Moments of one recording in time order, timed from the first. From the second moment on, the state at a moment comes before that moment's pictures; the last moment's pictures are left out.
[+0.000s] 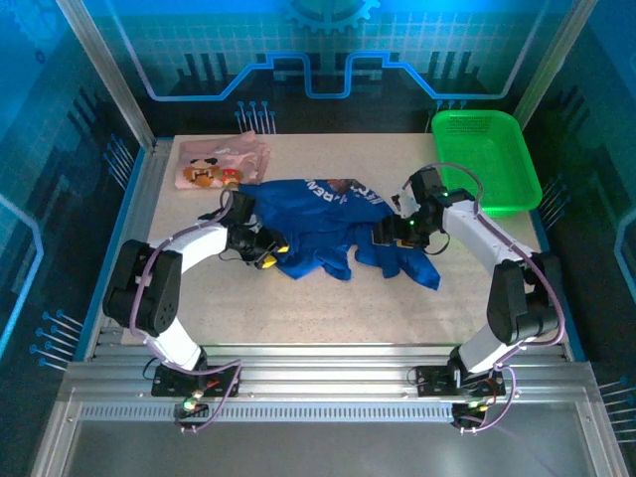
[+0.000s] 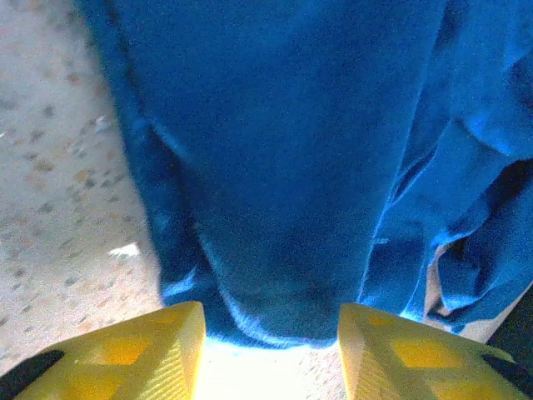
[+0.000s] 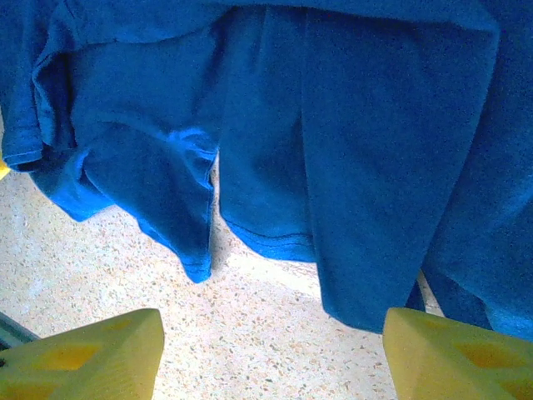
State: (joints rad) left arm -0.23 1.68 0.95 -0.44 0.48 -0.92; right arm 0.24 1.59 1.17 -0.84 -0.40 0.25
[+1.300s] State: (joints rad) left arm -0.19 1.50 1.11 -0.60 0.41 -0.81; right arm 0.42 1.68 1.08 -0.89 0.02 0.44
